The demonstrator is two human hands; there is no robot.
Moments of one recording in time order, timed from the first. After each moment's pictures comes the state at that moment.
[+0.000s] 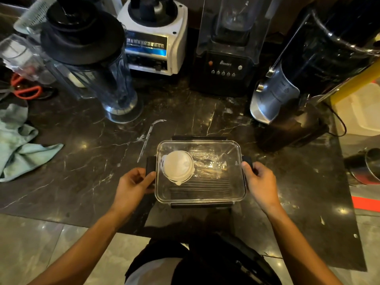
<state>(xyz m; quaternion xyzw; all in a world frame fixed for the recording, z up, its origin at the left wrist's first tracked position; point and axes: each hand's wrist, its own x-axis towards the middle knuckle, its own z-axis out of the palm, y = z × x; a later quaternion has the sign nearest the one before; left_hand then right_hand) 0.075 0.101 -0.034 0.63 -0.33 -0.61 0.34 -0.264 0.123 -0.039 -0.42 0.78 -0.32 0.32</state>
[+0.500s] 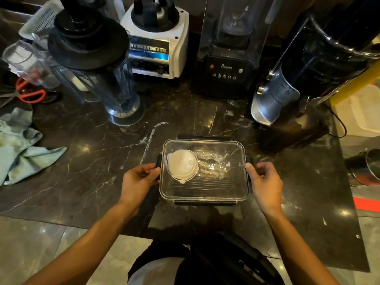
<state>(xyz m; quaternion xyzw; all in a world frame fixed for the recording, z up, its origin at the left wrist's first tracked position) 0.073 0.084 -0.048 0.64 -0.30 -0.59 0.37 -0.260 0.129 -0.037 -0.37 0.82 -0.35 0.28</state>
